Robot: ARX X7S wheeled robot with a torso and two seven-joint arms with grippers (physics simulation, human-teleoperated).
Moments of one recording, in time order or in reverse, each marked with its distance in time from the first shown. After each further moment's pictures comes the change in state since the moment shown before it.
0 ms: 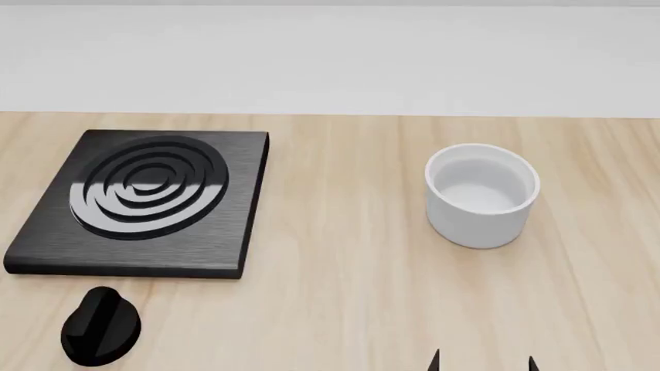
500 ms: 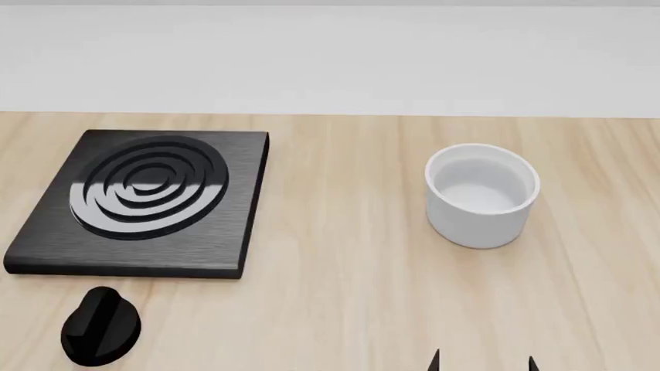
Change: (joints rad) left arm -0.201 0.008 0.185 -0.313 0.284 0.020 0.082; right arm 0.000 0.000 0.000 0.000 0.000 0.000 0.000
